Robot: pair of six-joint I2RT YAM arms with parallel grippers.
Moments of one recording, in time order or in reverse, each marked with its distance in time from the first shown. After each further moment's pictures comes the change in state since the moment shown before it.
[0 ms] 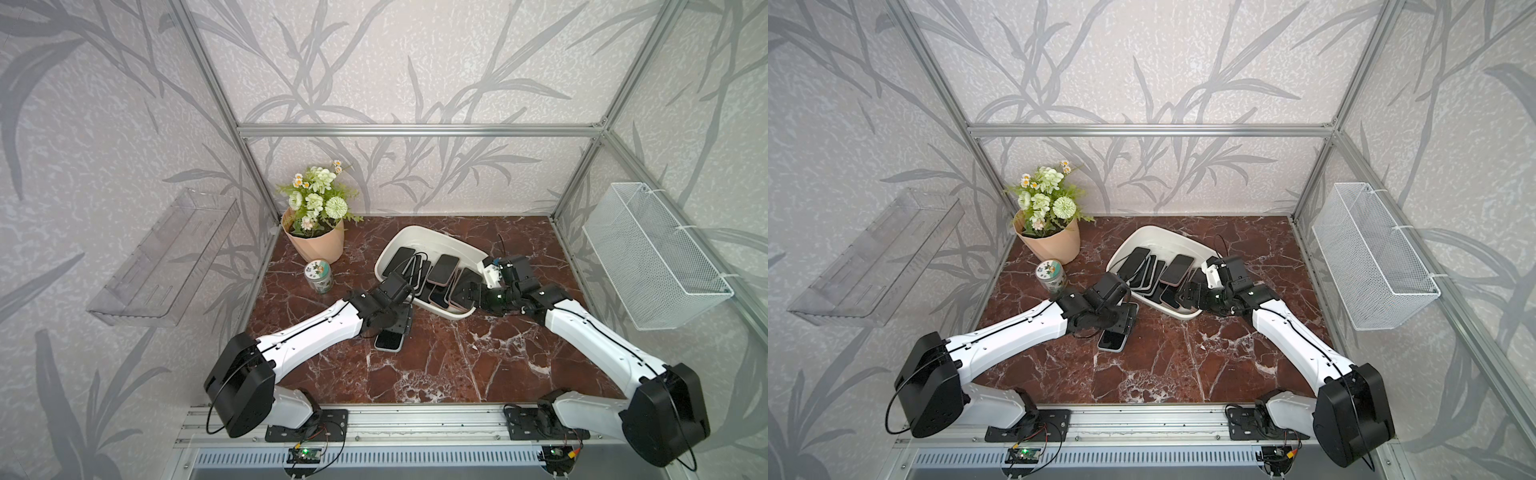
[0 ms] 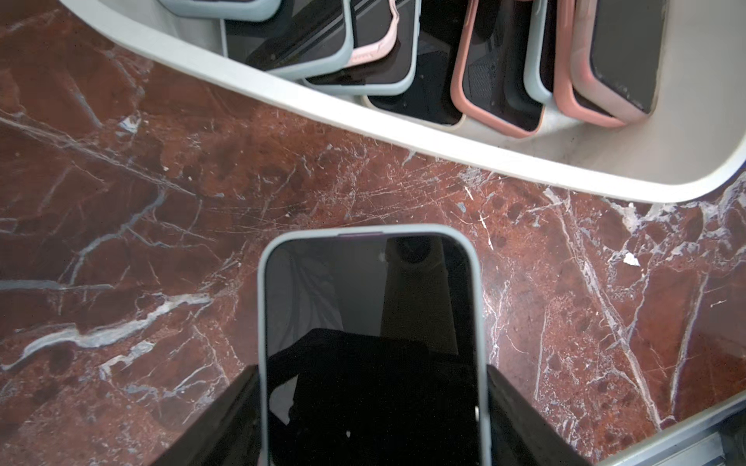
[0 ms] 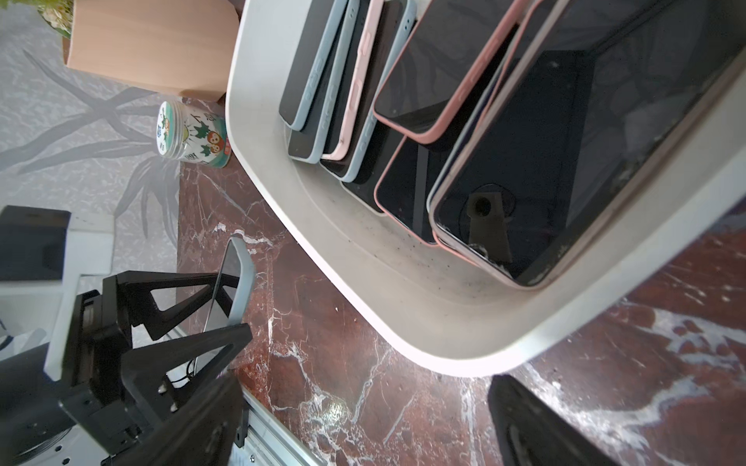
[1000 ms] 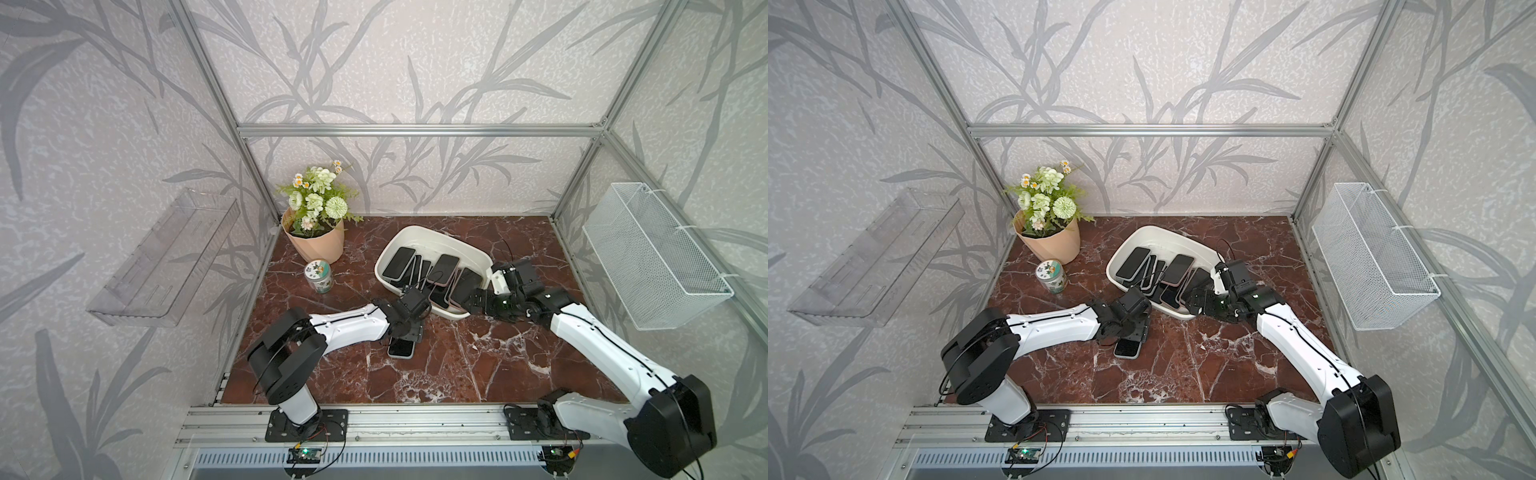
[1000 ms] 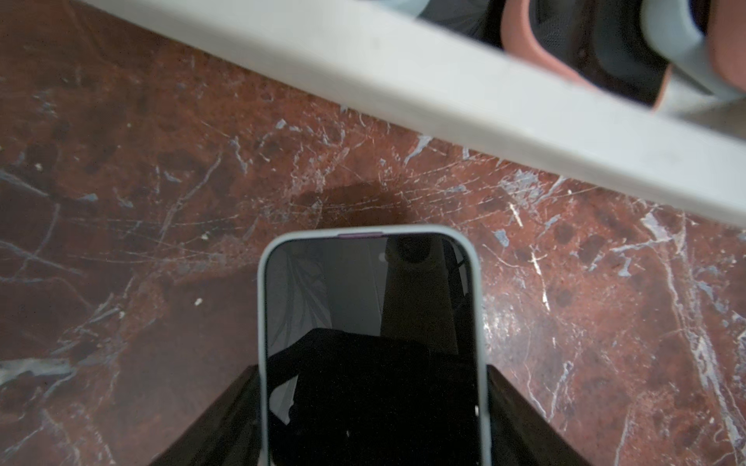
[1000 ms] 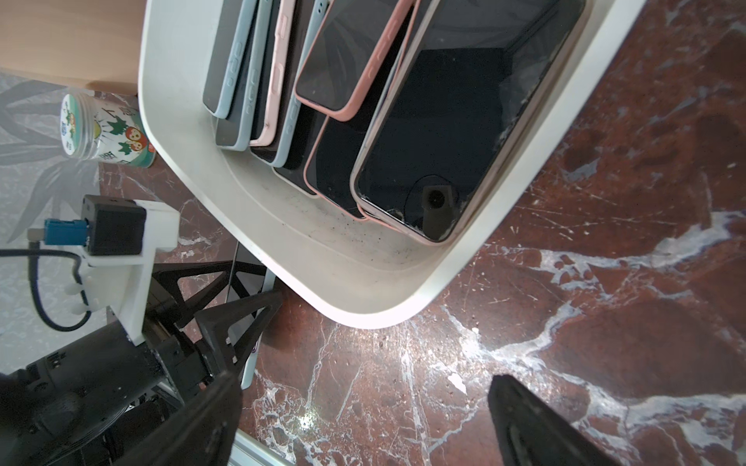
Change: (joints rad) left arm -0.067 0.258 -0.039 0.219 -0.061 -0.102; right arm 0.001 -0.026 0.000 -0.128 0.139 -0.019
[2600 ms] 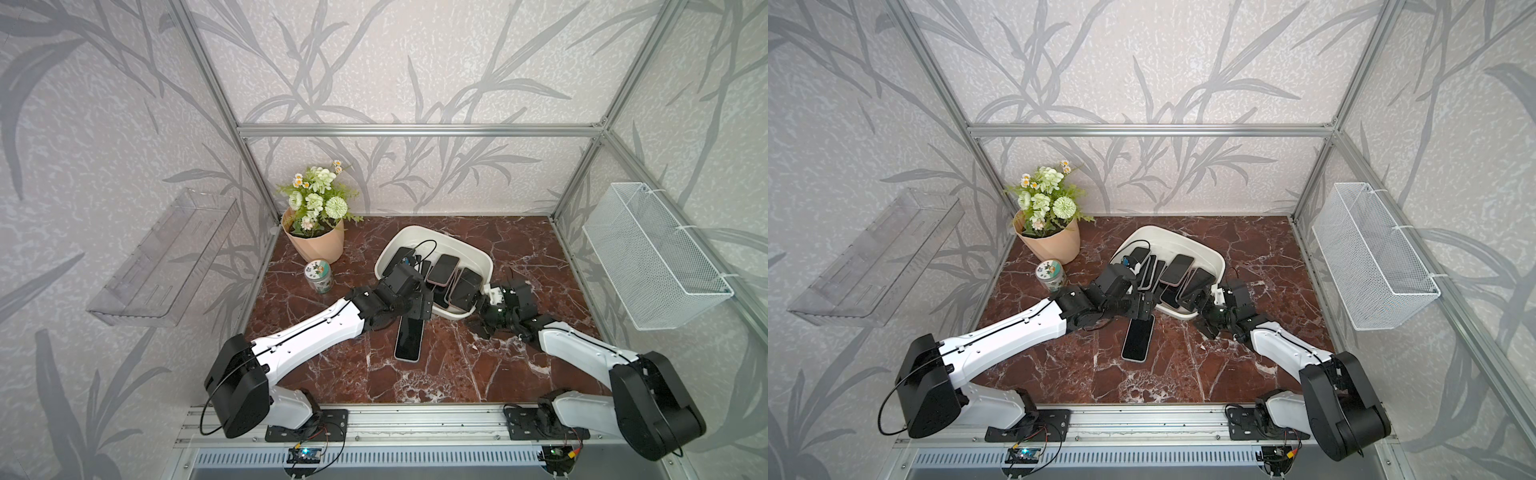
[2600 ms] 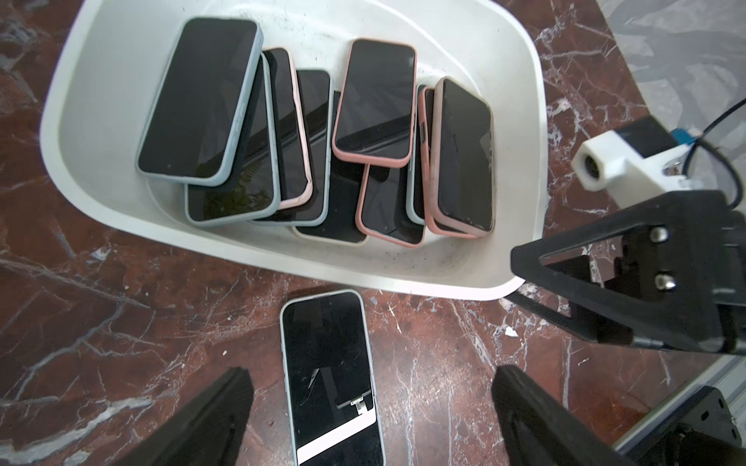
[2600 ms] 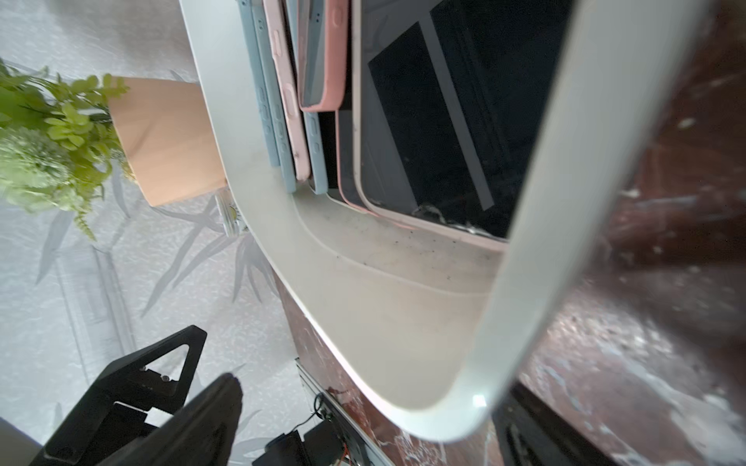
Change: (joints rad) left arm 0.041 -0.262 0.152 -0.067 0.035 0.098; right arm -0.039 0.087 -0.388 0.806 -0.299 0.647
